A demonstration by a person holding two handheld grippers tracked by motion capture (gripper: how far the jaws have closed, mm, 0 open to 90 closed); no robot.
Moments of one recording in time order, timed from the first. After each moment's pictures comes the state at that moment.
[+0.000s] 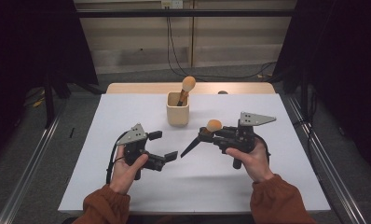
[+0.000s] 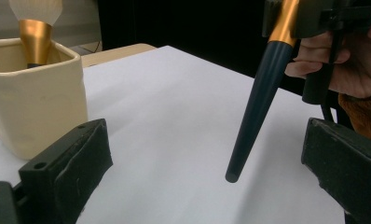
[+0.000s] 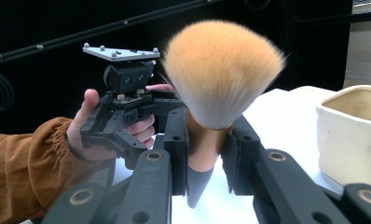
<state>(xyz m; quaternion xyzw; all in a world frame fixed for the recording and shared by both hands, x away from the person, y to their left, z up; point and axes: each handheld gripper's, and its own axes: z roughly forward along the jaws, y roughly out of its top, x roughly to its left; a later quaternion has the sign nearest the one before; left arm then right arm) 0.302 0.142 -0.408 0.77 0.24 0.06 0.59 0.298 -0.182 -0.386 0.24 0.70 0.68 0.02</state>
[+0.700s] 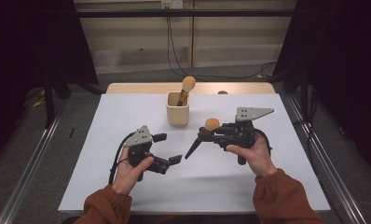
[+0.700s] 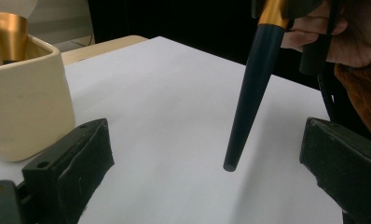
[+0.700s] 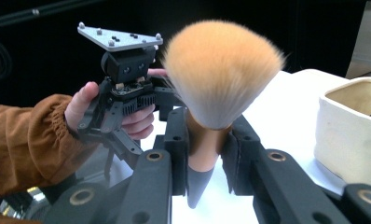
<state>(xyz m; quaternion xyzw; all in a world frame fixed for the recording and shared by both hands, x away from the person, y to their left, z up) 0.298 0.131 -0.408 0.78 0.22 0.06 0.58 0.304 -0.181 -0.367 0.22 0.75 0.63 0.01</state>
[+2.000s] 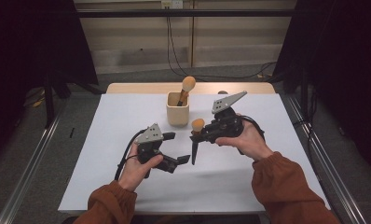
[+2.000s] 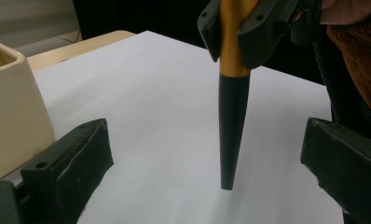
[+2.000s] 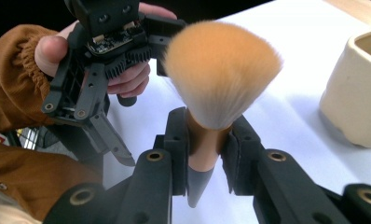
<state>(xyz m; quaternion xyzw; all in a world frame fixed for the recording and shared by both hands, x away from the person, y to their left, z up) 0.304 0.106 -0.407 0.80 0.20 0.05 0.56 0.331 -0.148 -0.346 0.20 0.86 0.48 -0.03</state>
